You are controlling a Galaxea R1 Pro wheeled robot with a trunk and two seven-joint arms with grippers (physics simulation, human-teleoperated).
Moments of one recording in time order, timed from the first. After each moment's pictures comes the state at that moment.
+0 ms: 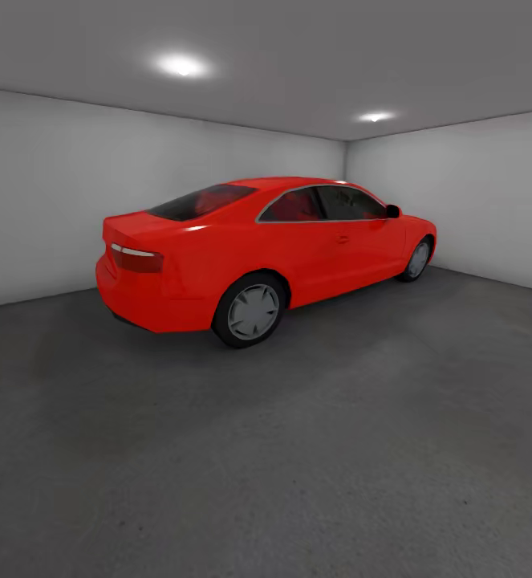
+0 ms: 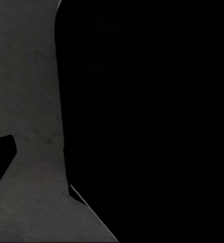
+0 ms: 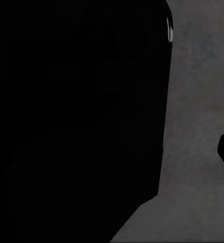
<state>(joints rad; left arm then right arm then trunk) 0.00 0.00 0.00 0.00 0.00 0.00 0.00 0.00 0.00 0.00 0.00 0.00 0.00 0.00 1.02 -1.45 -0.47</state>
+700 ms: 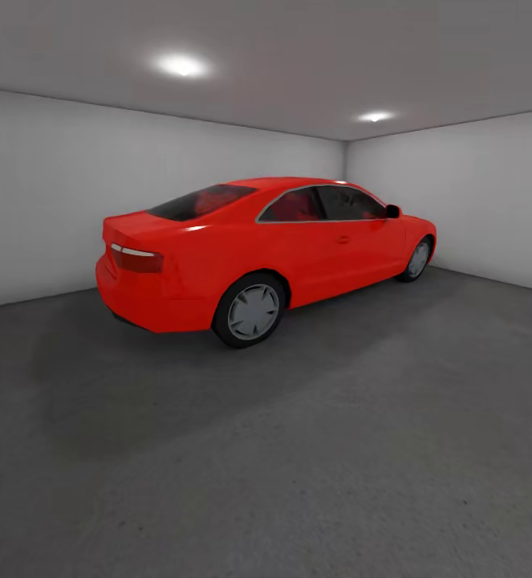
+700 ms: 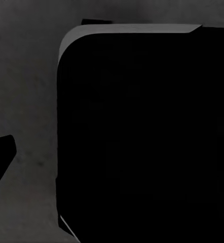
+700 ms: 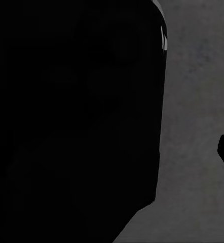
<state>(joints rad) 0.00 0.00 0.01 -0.05 0.05 -0.04 -0.02 0.00 0.00 0.00 0.00 0.00 -0.02 0.00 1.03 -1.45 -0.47</state>
